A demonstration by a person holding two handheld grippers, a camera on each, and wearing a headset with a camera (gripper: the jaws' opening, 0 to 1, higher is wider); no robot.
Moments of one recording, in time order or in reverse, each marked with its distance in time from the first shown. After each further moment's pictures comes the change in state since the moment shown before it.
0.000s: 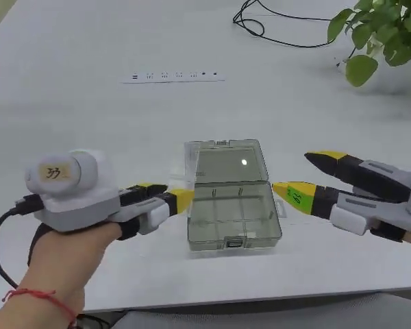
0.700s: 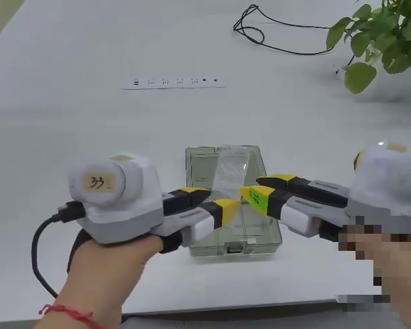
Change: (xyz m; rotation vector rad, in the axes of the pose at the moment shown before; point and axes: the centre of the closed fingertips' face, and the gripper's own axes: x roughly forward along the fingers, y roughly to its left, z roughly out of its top) left arm 0.016 -0.061 0.004 0.072 -0.008 -0.129; right arm 0.039 0.016 -0.024 0.168 0.068 -0.008
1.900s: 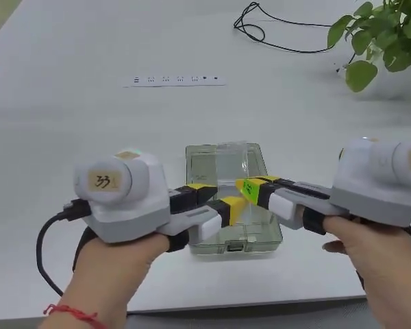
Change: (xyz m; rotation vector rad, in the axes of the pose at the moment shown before) left arm 0.001 -0.007 0.002 0.014 -0.015 -0.027; right arm 0.014 0.006 0.001 0.128 0.015 -0.029
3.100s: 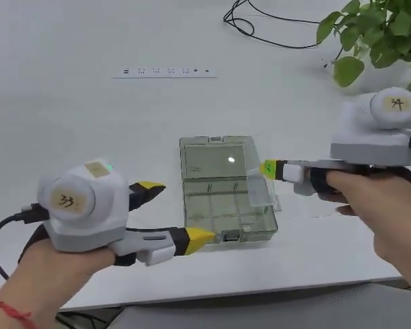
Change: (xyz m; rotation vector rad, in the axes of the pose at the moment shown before) left arm -0.036 0.045 -0.043 0.276 0.125 -0.043; right arm -0.003 -0.064 -0.009 0.069 0.218 -0.300
